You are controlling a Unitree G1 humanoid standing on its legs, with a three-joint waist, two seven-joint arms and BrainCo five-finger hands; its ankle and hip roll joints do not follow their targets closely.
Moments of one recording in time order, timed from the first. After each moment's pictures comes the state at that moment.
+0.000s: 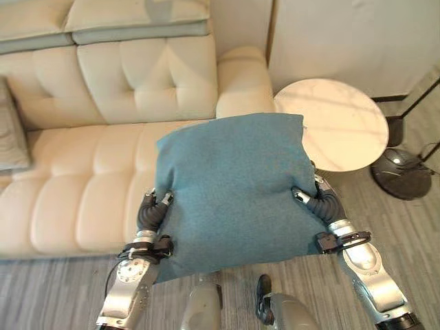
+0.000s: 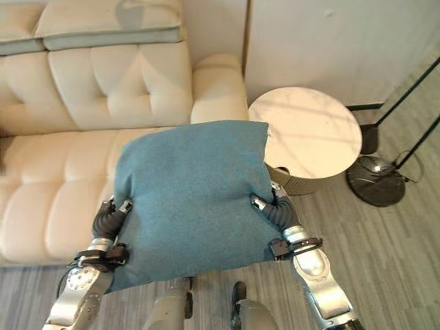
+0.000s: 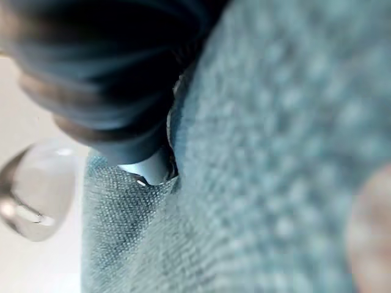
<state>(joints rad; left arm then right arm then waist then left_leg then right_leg) 0.09 0.35 -0.13 -0.06 -0.45 -0.13 0.17 0.04 -0.47 0.18 -0.17 0.23 -0.12 -0.06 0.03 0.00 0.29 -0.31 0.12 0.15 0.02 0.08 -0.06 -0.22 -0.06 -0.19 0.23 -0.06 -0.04</state>
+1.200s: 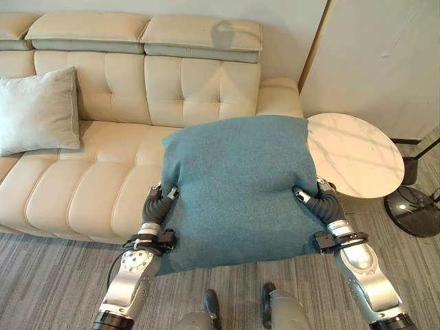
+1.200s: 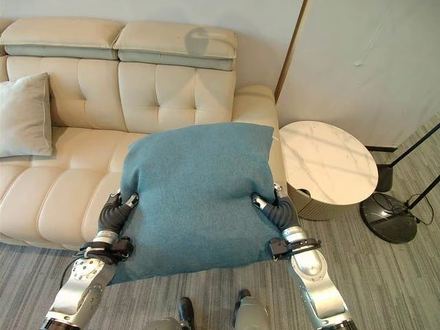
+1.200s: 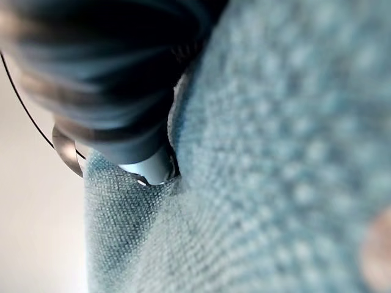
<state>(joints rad) 0.05 0.38 -0.15 -0.02 -0.45 -0.13 0.17 0.04 -0.40 0.16 -0.17 0.26 -0.10 -0.03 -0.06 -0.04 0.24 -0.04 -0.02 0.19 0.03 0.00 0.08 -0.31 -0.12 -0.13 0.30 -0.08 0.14</state>
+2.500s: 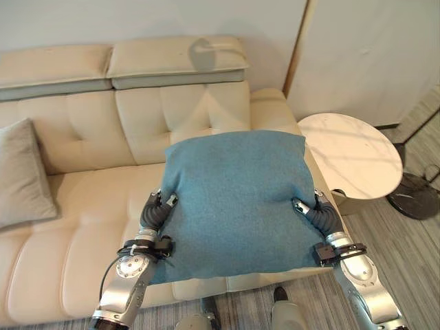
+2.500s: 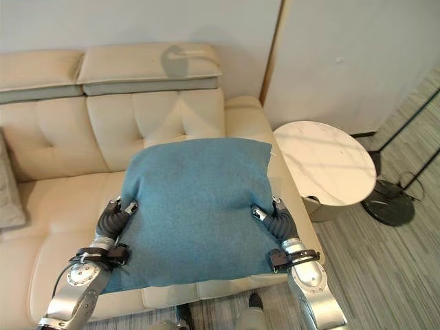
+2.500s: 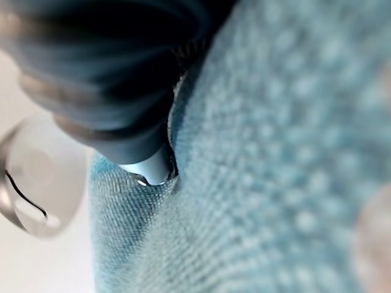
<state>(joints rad) 0.08 0.40 -0.11 0.01 -0.41 -0.11 0.14 0.11 -0.34 0.17 -0.16 0.25 -0.09 0.00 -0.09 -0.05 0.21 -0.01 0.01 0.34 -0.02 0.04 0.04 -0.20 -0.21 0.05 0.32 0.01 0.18</state>
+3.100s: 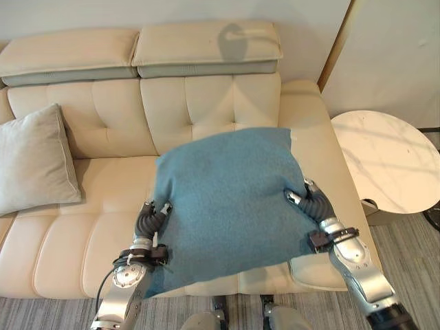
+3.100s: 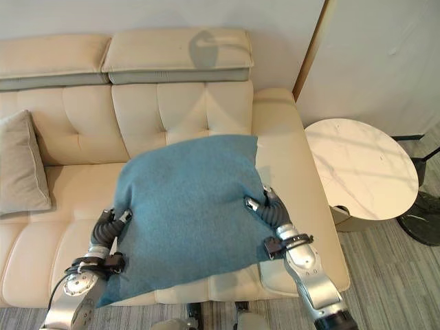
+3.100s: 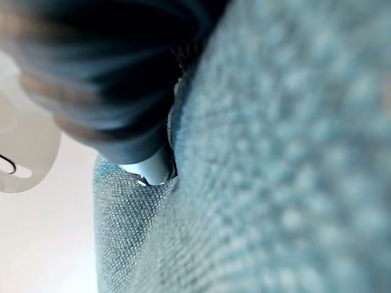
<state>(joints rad) 0.06 0.37 -0.08 0.01 -0.37 -0.13 0.18 -0.12 -0.43 0.22 -0.07 0.23 -0.10 -0.04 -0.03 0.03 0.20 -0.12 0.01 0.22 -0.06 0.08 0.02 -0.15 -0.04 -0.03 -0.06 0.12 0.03</state>
